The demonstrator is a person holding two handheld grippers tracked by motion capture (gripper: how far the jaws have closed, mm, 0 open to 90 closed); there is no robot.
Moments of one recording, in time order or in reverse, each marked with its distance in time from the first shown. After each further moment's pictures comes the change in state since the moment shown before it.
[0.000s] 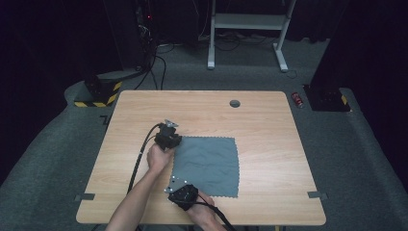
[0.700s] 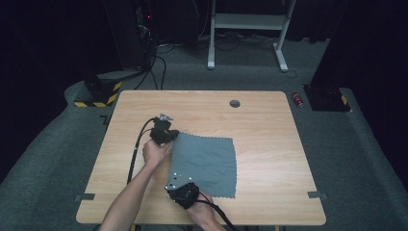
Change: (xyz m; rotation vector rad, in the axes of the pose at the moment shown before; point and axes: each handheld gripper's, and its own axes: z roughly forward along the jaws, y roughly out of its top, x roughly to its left) left arm 0.019 0.014 -0.024 -0.023 -0.067 -0.021; right arm -0.004 0.010 -0.017 -0.089 0.058 0.060
